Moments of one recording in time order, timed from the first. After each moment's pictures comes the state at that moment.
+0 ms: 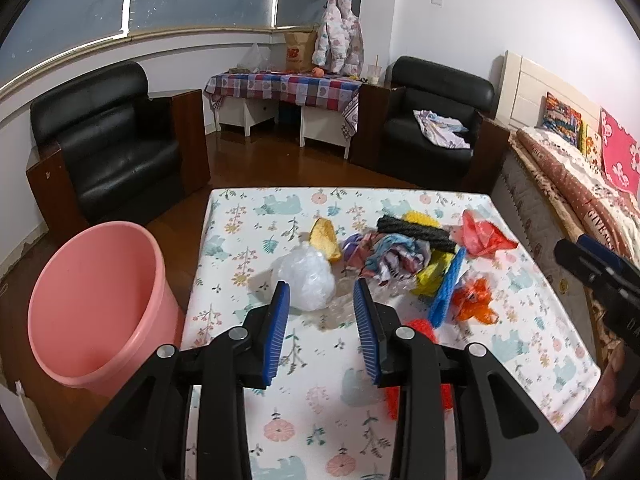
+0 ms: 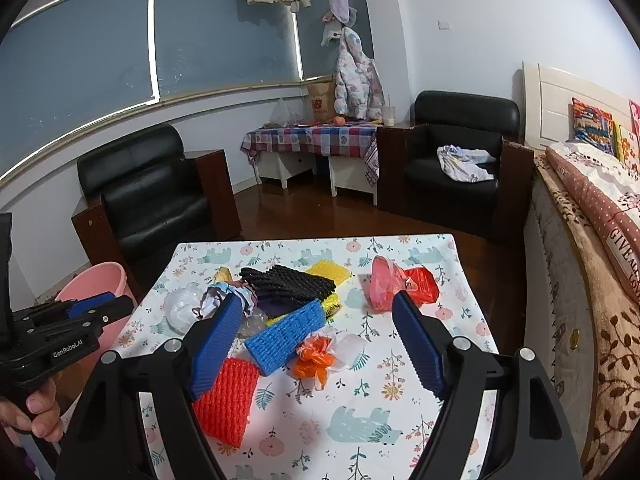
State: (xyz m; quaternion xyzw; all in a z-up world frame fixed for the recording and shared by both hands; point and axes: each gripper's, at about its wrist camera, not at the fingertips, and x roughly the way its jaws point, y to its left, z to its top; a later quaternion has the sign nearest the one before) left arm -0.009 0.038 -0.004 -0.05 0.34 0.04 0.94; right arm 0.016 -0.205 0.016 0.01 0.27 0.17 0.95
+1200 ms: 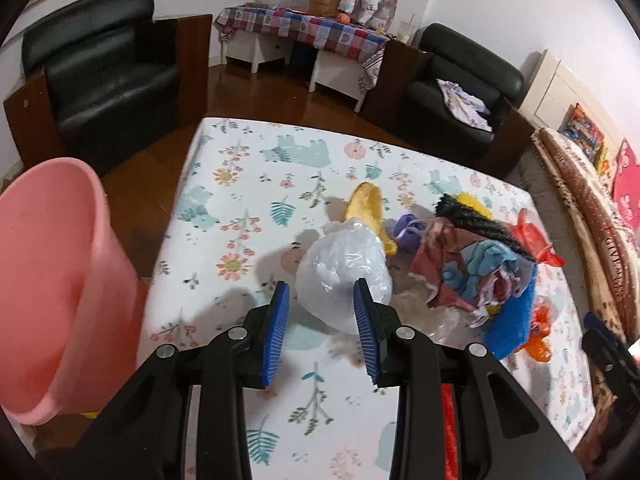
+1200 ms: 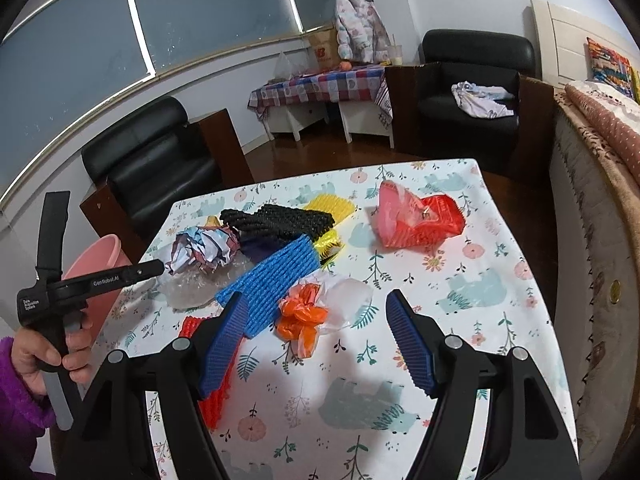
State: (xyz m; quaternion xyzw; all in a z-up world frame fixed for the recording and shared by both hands) left arm 0.071 0.088 -0.069 -0.14 0.42 0.03 0.89; right arm 0.063 -0.217 -0.051 0.05 0.36 0.21 0.91
